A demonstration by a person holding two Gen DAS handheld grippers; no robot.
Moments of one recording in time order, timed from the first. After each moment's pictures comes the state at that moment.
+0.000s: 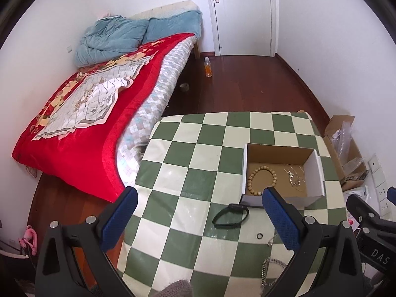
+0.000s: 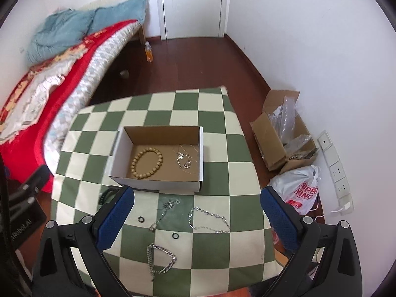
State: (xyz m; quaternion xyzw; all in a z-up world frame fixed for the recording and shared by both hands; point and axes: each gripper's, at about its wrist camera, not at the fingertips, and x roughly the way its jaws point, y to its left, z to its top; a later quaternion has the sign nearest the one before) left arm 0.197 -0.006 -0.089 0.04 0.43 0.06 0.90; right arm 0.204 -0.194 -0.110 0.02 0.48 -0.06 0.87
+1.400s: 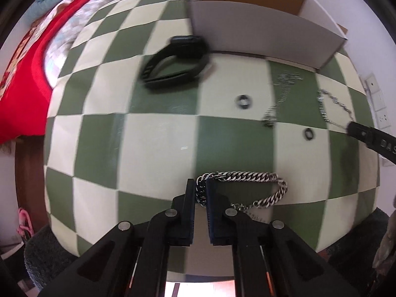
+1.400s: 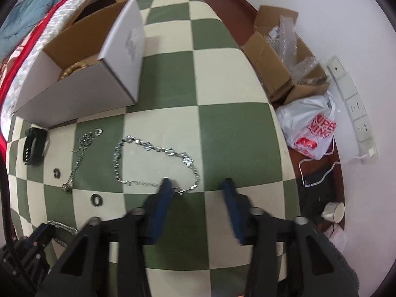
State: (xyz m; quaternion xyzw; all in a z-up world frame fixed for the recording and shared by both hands) left arm 0.146 -0.050 -0.287 0.04 0.64 0.00 0.76; right arm 0.206 -0.267 -0.313 0.07 0.62 -0.08 0.78
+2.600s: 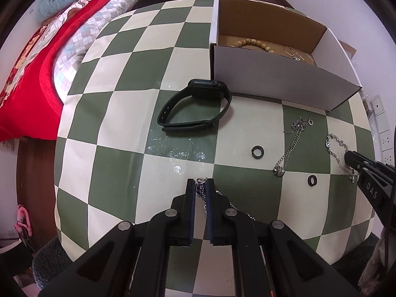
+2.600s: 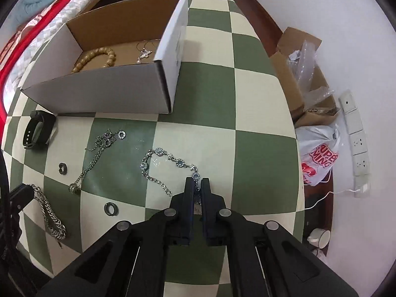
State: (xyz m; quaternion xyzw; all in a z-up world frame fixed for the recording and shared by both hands) left arm 0.185 -0.043 -0.265 0.03 0.62 0.01 0.78; right arm 0.228 -0.233 -0.312 0.00 0.62 -0.04 0.79
